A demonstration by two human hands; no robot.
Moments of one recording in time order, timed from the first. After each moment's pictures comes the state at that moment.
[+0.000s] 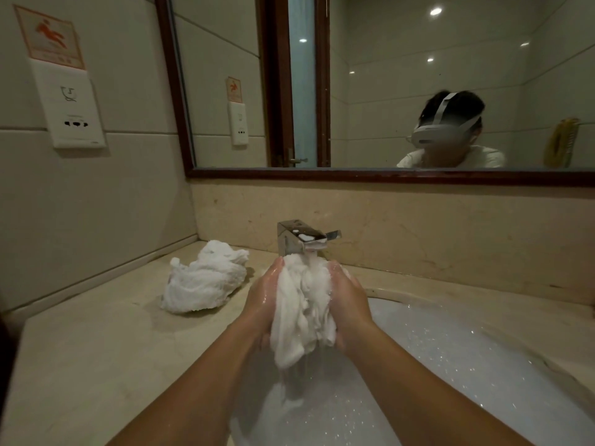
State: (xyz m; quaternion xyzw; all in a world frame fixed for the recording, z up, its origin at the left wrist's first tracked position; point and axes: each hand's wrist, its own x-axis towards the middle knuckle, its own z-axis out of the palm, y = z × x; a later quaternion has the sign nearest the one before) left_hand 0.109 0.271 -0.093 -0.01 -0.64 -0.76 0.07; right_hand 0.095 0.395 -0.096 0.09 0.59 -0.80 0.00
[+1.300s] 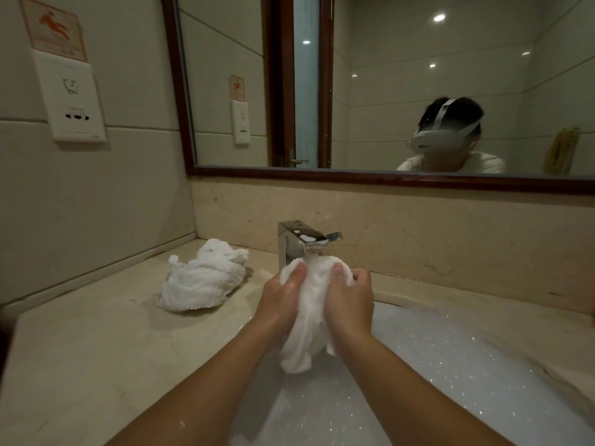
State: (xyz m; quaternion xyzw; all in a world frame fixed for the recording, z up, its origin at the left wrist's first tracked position) left_hand 0.102 0.290 -0.096 0.02 -0.73 -0.67 0.14; right_hand 0.093 0.394 -0.099 0.11 0.69 -0.69 -0.18
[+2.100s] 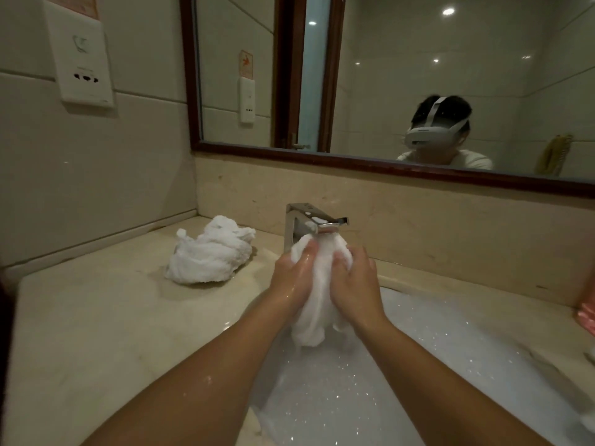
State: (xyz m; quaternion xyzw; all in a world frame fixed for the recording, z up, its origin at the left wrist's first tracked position) left_hand 0.106 0.296 -0.088 0.04 -0.72 -0.68 0.14; right_hand 0.115 0.410 -0.090 -0.03 0.83 -0.53 -0.19
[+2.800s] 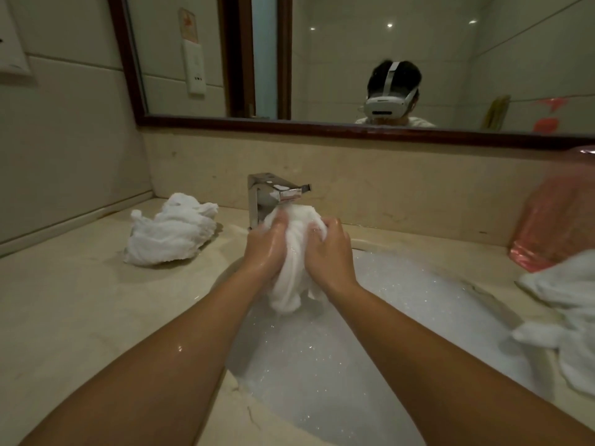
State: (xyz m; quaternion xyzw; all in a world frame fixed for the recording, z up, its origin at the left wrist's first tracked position) left_hand 0.111 0.308 -0.086 0.08 -0.71 -0.69 0.11; right_hand 0.126 0.418 -0.100 0.00 0.81 -0.54 -0.21
